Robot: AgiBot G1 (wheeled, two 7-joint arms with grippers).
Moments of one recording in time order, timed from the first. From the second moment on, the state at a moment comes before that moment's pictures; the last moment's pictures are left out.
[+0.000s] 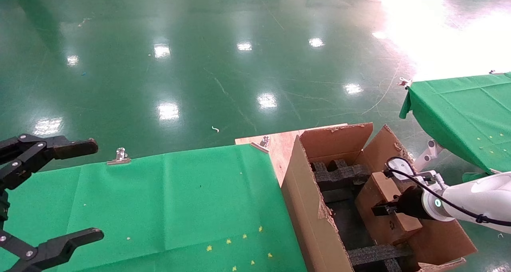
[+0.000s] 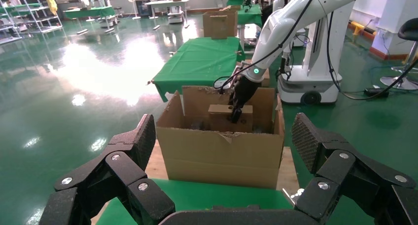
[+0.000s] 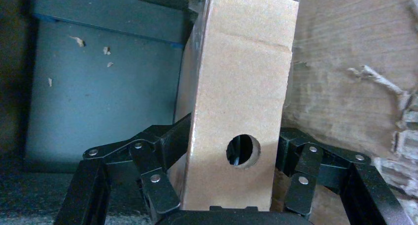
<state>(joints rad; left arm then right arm) -1.09 0.59 0.33 -1.27 0.70 1.48 -0.16 1.57 -0.48 -1.80 1.11 -1.89 -0.54 1.72</state>
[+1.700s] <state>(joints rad) -1.09 0.59 0.33 -1.27 0.69 1.48 -0.16 1.86 -0.40 -1.64 1.35 -1.80 -0.52 1.59</state>
